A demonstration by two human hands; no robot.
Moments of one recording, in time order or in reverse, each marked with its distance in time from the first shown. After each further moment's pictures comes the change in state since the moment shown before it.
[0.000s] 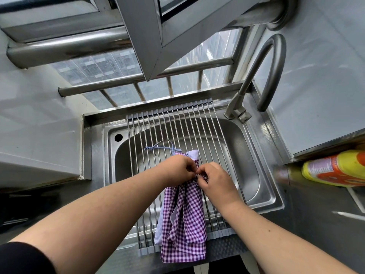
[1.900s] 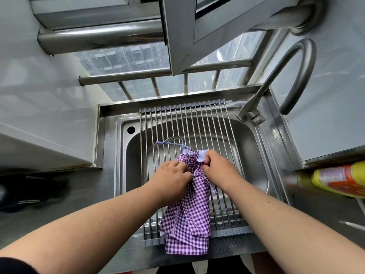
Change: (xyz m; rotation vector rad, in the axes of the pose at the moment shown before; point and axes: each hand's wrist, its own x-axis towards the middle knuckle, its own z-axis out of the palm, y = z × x) left_hand -0.043 -0.052 0.031 0.653 0.218 0.252; right_hand 0.045 -0.026 -0.004 -0.255 -0.250 0.236
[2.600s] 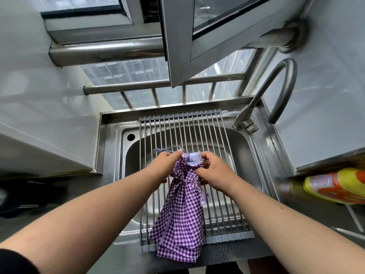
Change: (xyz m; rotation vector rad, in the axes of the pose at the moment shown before) left_hand 0.016 -0.016 -0.059 -1.337 -0.058 -0.821; right_hand -0.021 -0.011 -0.028 0.646 -0.180 -0.126
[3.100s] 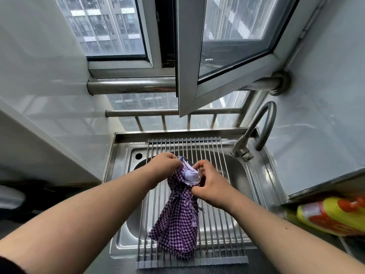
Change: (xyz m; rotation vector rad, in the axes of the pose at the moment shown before) left_hand -0.042 0.051 -0.031 0.044 0.110 0.207; right_hand -0.042 -0.055 -0.011 -0.216 -0.072 -0.215
